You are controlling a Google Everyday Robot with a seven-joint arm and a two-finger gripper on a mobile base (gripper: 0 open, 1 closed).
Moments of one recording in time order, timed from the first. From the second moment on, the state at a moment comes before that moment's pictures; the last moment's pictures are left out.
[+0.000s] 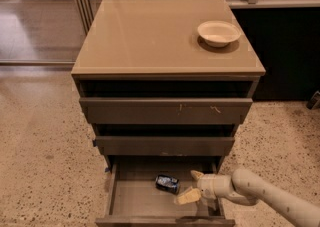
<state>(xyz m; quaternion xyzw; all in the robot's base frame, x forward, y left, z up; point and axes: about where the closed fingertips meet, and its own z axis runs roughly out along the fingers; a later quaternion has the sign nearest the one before) 0.506 -0.103 0.330 -0.32 0.80 0.39 0.32</state>
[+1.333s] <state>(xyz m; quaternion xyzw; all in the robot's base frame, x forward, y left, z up) 0.535 -0.108 0.241 -0.30 0.83 0.32 0.34</state>
